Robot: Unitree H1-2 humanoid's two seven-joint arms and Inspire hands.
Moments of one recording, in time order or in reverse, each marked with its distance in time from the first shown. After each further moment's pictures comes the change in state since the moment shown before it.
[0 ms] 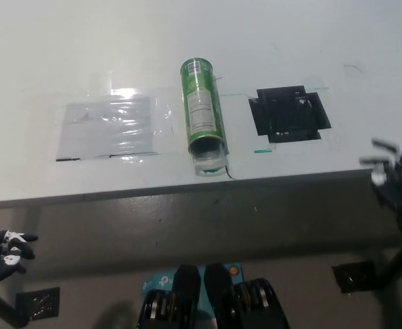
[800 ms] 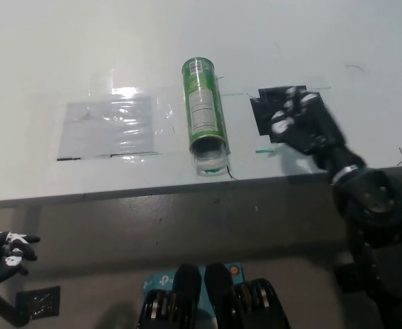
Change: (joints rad) left_arm 0.002 -0.003 0.001 0.000 -0.013 0.005 -0.008; right_arm -0.223 0.007 0.320 0.151 -0.061 0.017 0.083
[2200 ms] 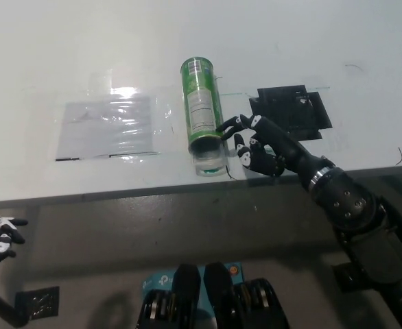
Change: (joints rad) left_arm -0.051 0.085 -0.005 -0.008 0.004 0.001 -0.030; right_arm -0.070 -0.100 0.216 0.207 -0.250 -0.341 0.117
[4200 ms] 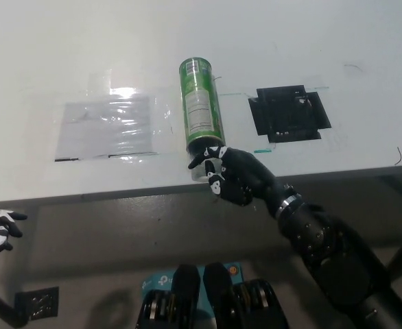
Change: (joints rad) left_arm -0.029 0.028 0.000 0.000 0.000 0.000 -0.044; right_arm 0.033 0.108 0.054 0.141 -0.192 -0.174 -0.085
